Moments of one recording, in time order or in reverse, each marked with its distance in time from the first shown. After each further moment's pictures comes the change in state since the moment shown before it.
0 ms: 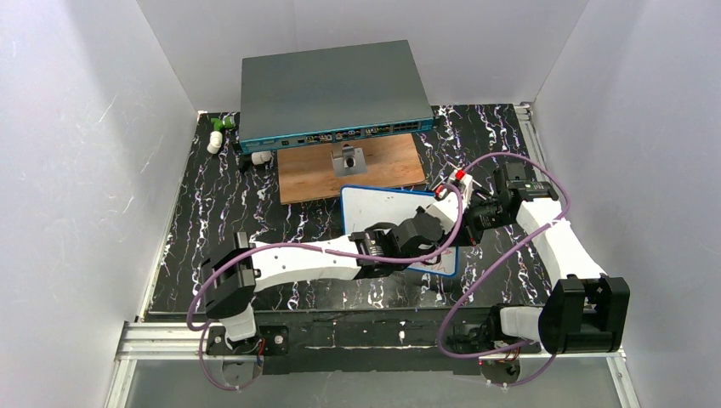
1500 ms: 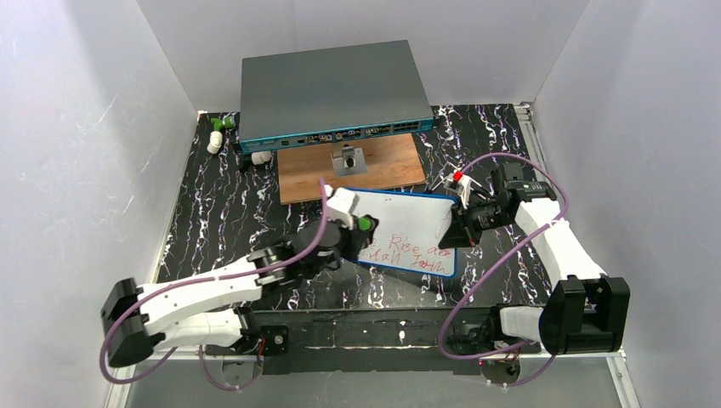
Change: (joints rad) left arm 0.158 -0.601 -0.527 -0.035 0.041 -0.281; right arm 0.016 -0.001 0.000 -0.003 -0.001 -0.008
